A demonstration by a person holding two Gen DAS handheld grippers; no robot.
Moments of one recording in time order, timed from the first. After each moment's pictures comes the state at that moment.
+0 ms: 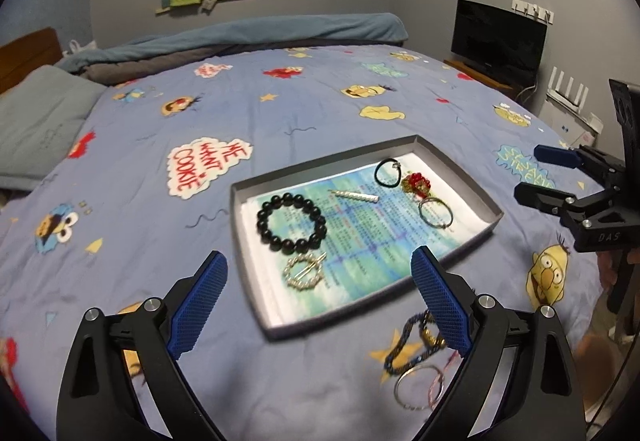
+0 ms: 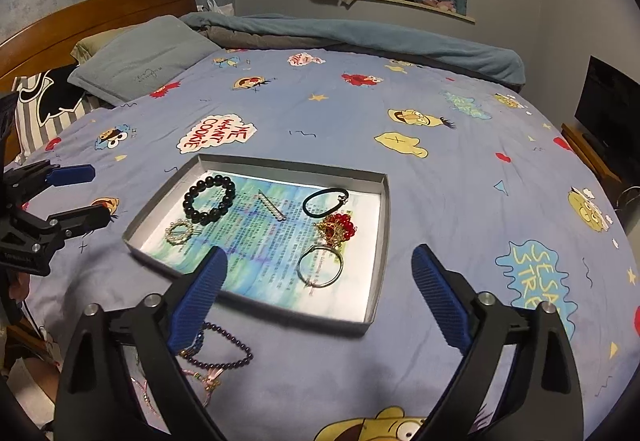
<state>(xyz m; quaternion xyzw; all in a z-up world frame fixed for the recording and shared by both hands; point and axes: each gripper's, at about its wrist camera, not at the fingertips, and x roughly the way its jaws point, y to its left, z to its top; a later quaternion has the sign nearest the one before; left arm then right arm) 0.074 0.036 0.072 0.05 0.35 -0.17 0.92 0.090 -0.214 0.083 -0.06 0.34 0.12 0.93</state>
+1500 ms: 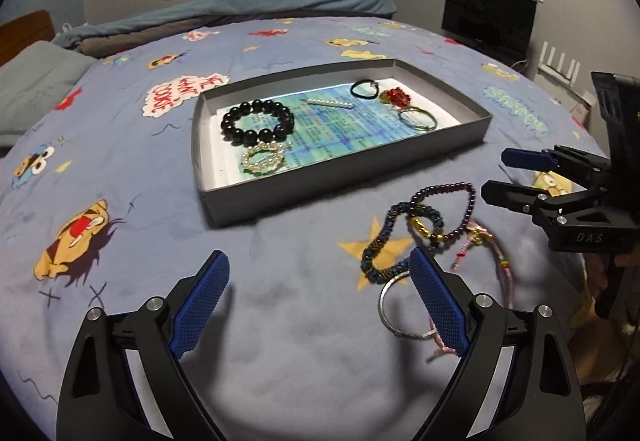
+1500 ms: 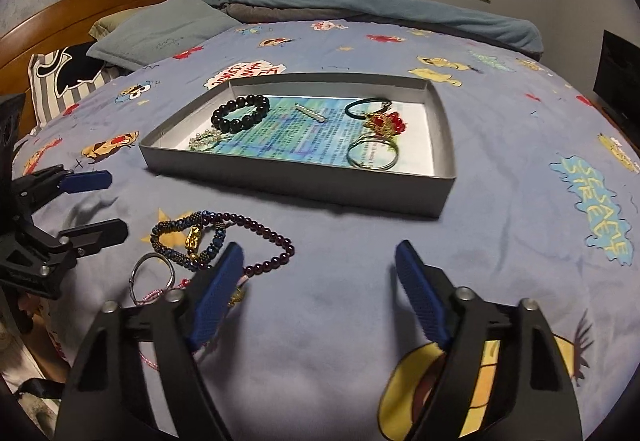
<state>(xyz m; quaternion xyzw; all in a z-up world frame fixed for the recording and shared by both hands) 0.022 0.023 -0.018 0.05 0.38 -0.18 0.91 0.046 -0.200 -0.017 -0.03 0.37 0.16 0.91</state>
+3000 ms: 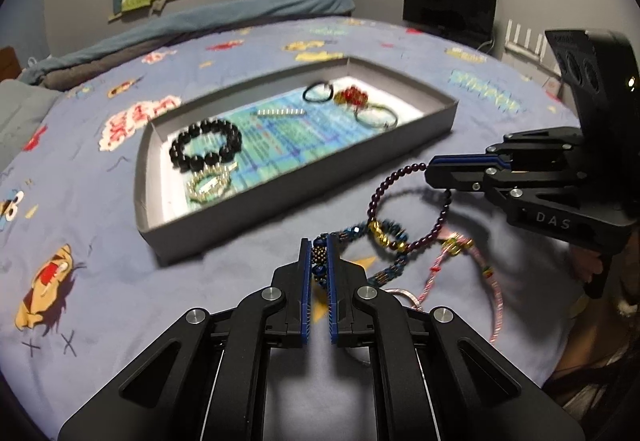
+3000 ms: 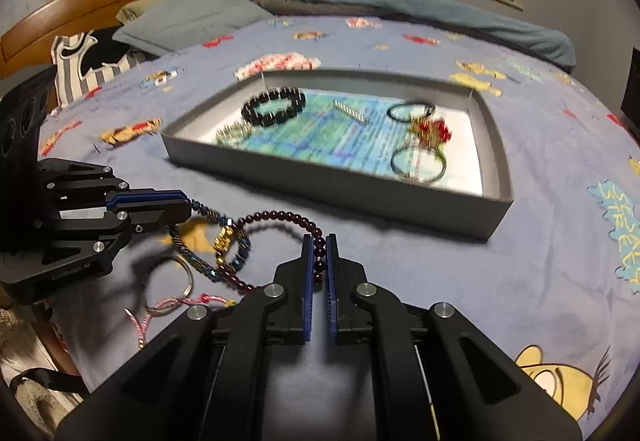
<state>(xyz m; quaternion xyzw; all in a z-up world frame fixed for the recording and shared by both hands) 0.024 -0.004 -0.017 0.09 0.35 -0.25 0.90 0.052 -0.183 -0.015 -0.06 0.35 0.21 0.91</state>
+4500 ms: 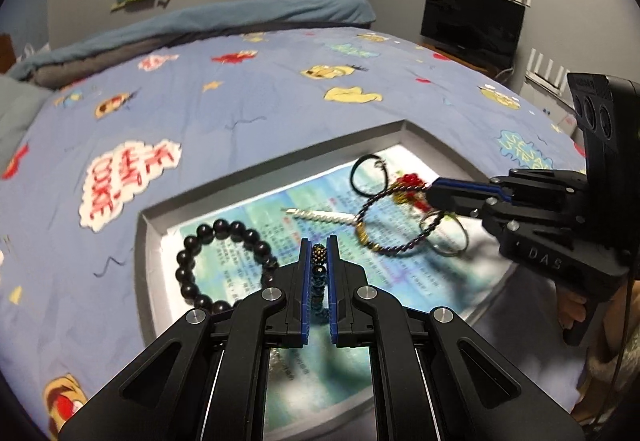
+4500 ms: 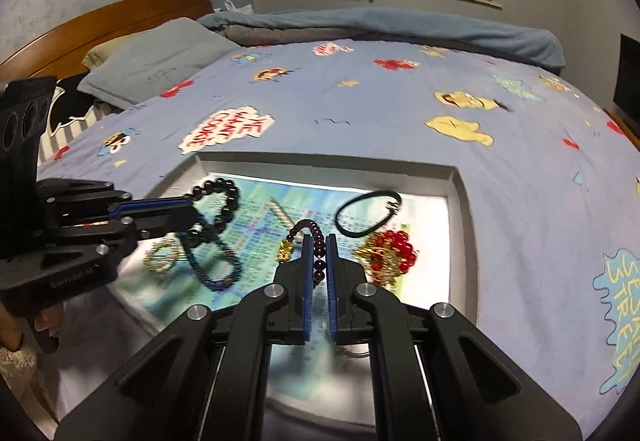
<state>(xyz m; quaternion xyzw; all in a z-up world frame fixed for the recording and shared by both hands) 0.164 -0.015 0.009 0.06 0.37 -0.24 0.89 0.175 -0.196 0.006 -0.01 0.35 0.17 0.92</state>
